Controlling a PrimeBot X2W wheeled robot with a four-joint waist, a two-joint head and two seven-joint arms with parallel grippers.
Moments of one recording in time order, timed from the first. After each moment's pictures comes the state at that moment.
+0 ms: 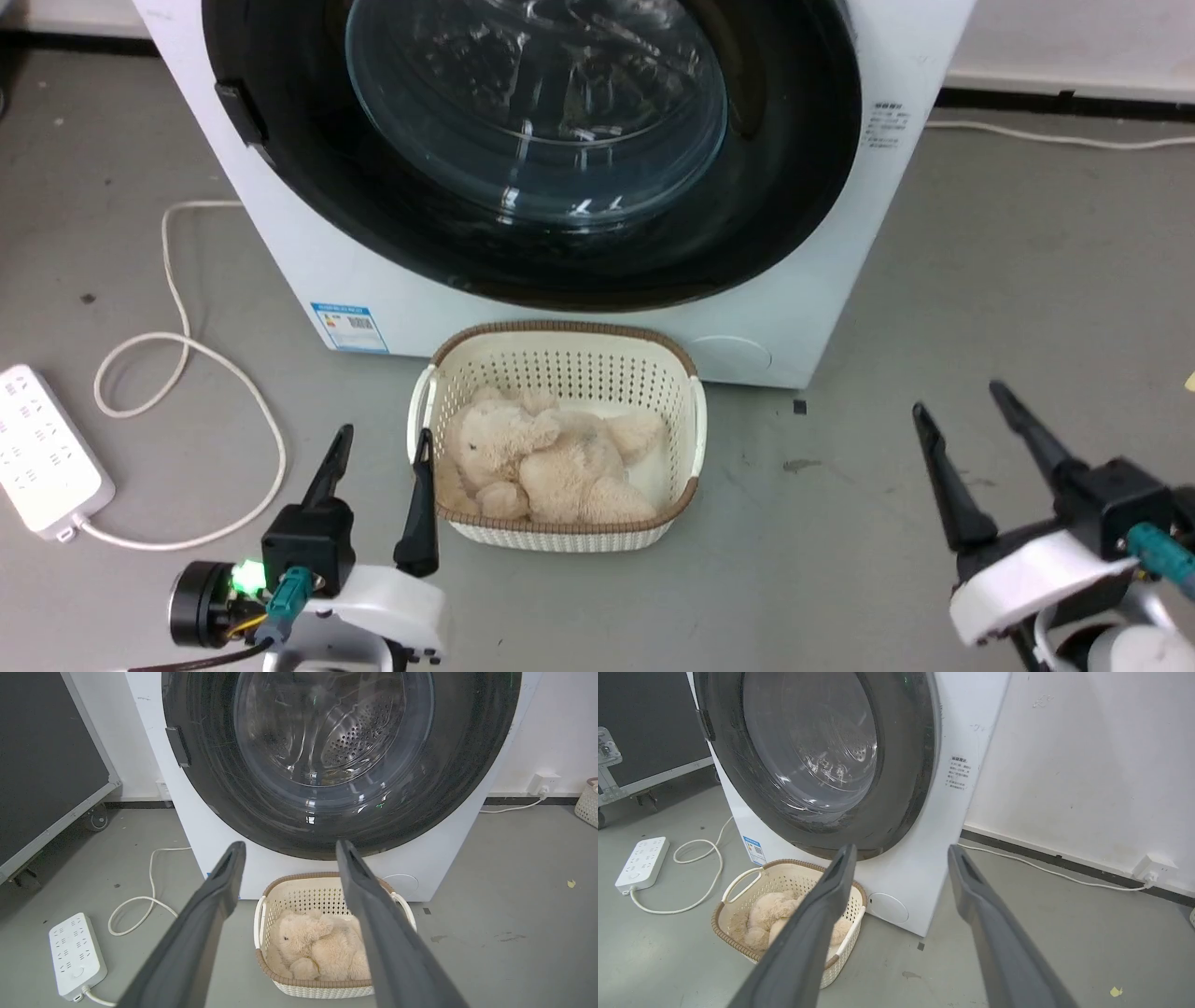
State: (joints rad) left arm -0.04 0.05 -0.06 -0.01 -0.01 0.03 -0.06; right arm -0.07 -0.13 0.00 -0.03 0.04 0.13 -0.06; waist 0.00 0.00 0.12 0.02
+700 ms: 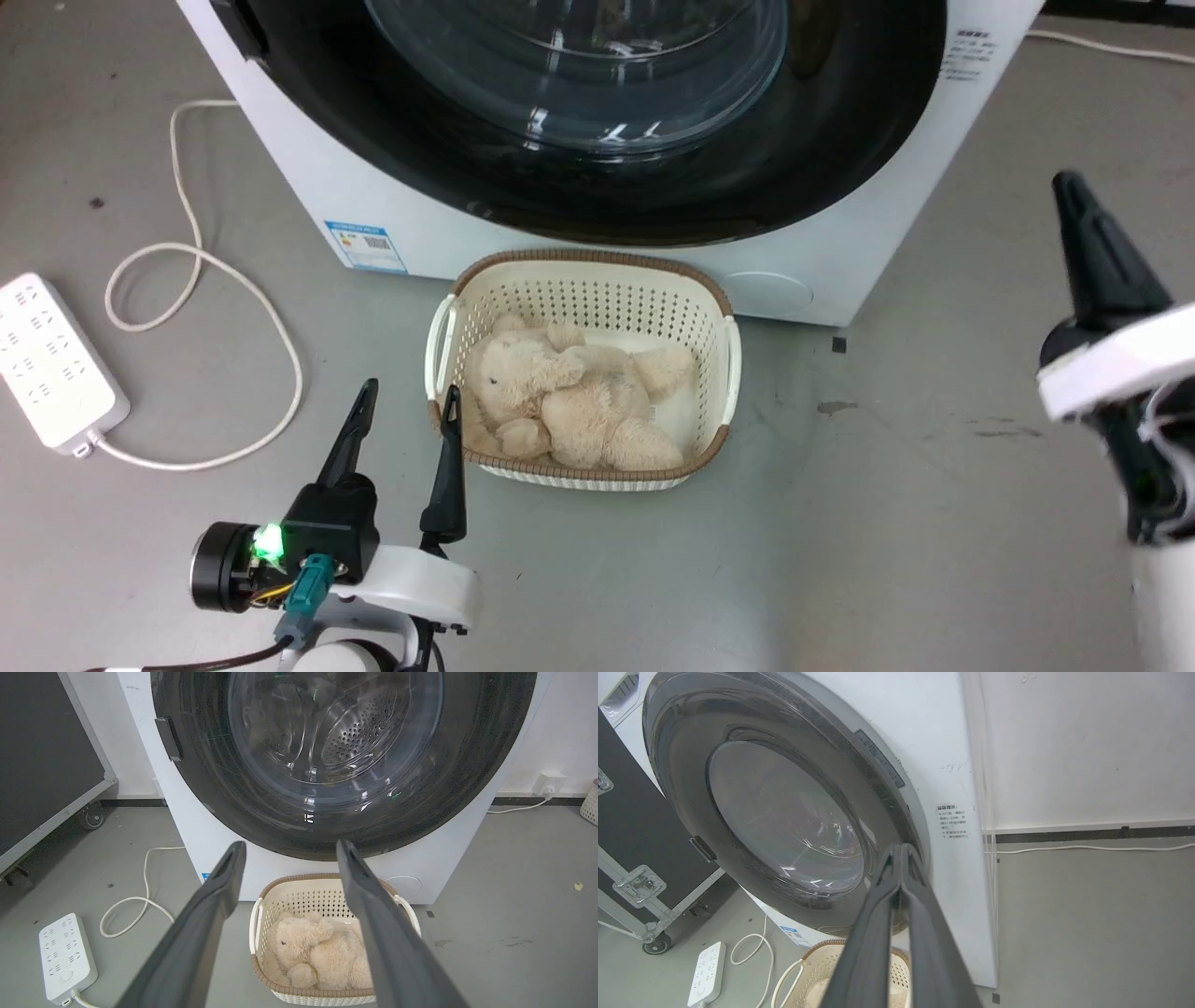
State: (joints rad) left arm -0.09 0.05 -0.12 -0.04 -0.02 0.05 -0.12; right arm -0.44 -0.21 -0.05 0.08 0.49 0.13 0.09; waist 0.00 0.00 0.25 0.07
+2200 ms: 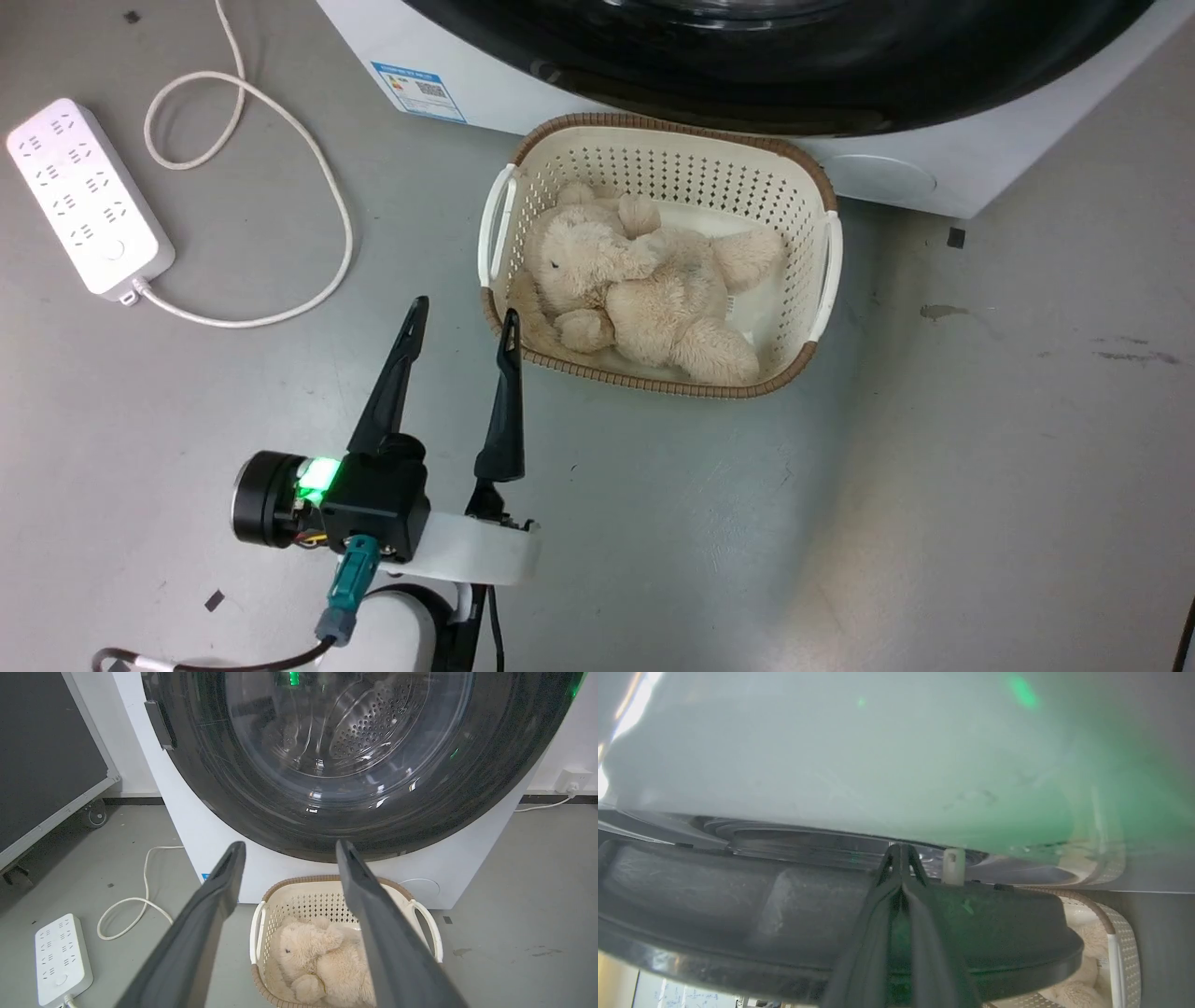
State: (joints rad) left arm -0.19 0.05 -0.25 -0.08 -0.03 0.12 -0.21; right arm -1.30 -0.29 -0.28 0.86 1.02 0.13 0.75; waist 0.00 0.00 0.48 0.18
